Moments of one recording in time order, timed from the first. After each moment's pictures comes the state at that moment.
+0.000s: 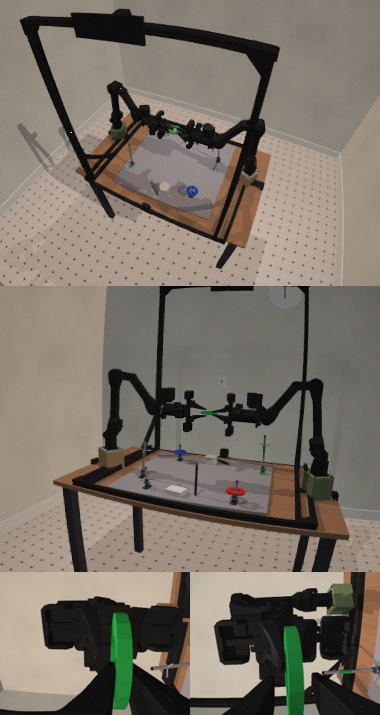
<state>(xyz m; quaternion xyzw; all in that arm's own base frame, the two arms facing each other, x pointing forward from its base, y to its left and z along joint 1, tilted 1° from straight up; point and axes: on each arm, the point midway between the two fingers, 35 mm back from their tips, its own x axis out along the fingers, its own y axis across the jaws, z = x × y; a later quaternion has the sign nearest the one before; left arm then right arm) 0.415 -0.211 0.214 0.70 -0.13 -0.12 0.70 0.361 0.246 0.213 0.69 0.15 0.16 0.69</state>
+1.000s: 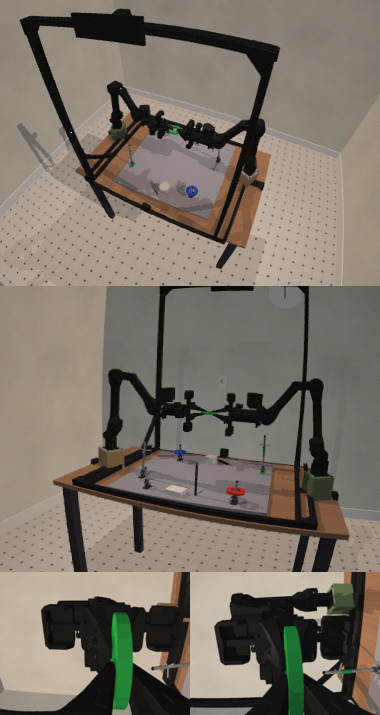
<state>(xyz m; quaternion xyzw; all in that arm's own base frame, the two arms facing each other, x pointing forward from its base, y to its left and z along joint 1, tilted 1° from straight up) 0.415 -0.211 0.214 0.70 -0.13 -0.12 0.69 0.362 0.246 0.214 0.69 0.15 0.16 0.69</state>
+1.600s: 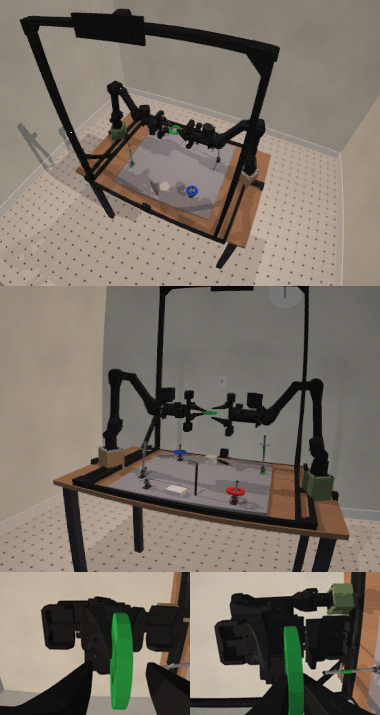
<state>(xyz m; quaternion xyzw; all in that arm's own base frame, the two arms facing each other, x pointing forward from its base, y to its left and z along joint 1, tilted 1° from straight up) 0.415 -0.211 0.214 0.70 -0.13 -0.12 0.69 0.362 0.246 0.214 0.69 0.15 0.16 0.69</state>
